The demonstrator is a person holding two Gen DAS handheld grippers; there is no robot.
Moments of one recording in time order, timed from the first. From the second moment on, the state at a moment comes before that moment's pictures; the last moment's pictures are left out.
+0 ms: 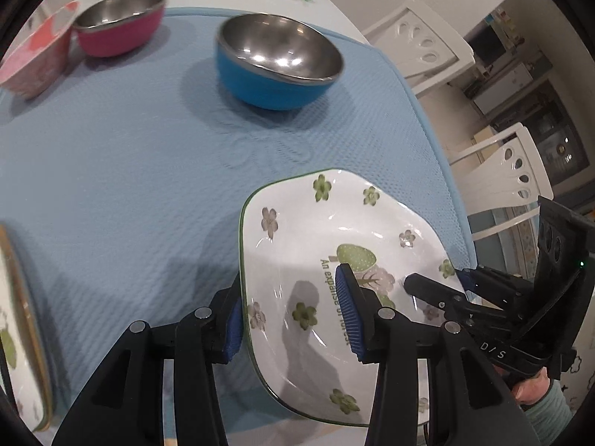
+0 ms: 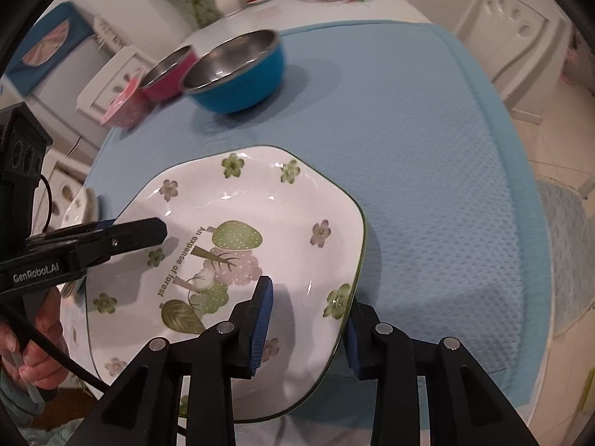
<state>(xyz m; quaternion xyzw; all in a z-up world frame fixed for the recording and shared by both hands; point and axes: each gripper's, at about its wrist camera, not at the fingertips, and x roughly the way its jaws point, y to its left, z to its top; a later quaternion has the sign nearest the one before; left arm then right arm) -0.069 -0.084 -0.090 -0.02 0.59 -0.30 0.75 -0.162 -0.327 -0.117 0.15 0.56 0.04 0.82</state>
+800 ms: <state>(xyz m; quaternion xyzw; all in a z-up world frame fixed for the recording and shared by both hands) -0.072 0.120 -0.042 -0.08 0.54 -0.24 0.80 -0.121 -0.118 -0.063 0.06 0.53 0.12 0.84</state>
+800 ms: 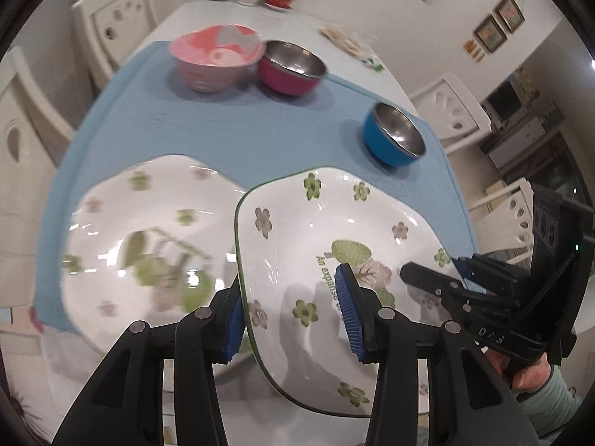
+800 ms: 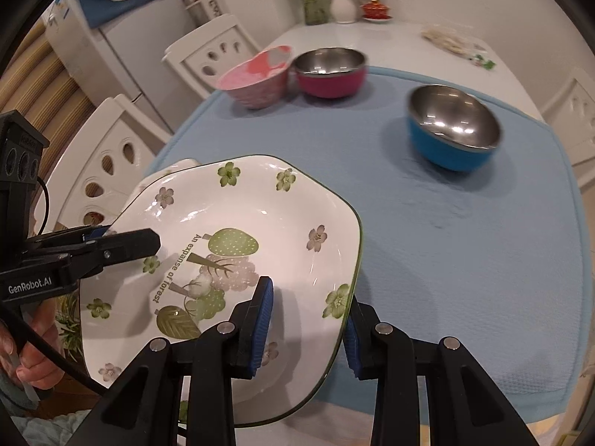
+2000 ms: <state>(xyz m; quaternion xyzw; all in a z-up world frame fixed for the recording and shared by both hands) -0.044 0.225 -0.090 -0.10 0.56 -0.23 0.79 -0.095 0.010 -0.099 0.05 0.58 0.10 0.80</state>
